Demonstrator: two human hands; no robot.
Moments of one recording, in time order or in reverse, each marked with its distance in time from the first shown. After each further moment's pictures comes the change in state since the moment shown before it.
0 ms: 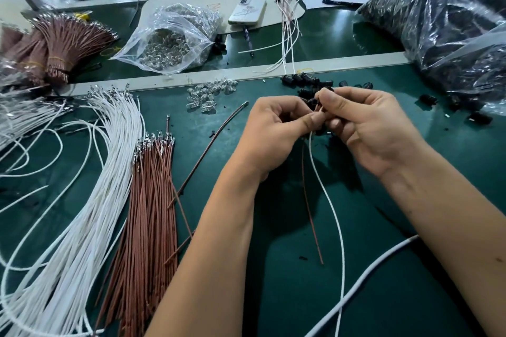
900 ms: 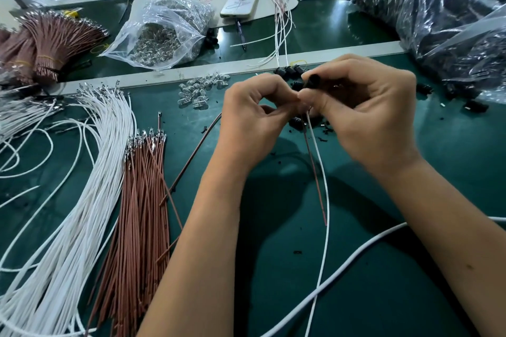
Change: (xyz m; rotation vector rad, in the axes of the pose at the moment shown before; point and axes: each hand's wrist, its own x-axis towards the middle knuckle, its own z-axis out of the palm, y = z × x) left_hand -0.003 0.007 -0.013 0.273 0.133 0.279; right_hand -0.009 0.000 0.000 -0.668 -0.055 -0.802
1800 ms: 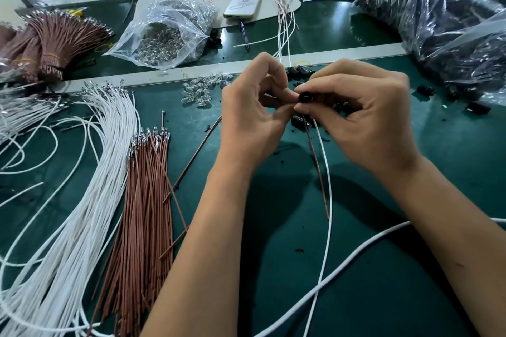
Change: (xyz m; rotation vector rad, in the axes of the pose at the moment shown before) left_hand 0.002 -0.003 0.000 0.008 0.083 0.091; right_hand 0.002 -0.002 -0.006 -0.243 -0.114 -0.198
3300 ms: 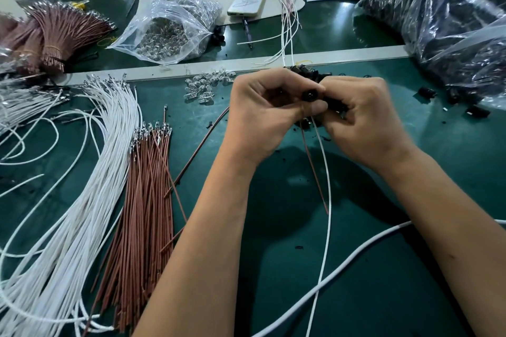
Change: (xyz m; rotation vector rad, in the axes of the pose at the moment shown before) left_hand -0.003 0.010 0.008 -0.393 -0.084 -0.102; right_hand 0.004 0.008 0.001 -0.083 -0.233 0.028
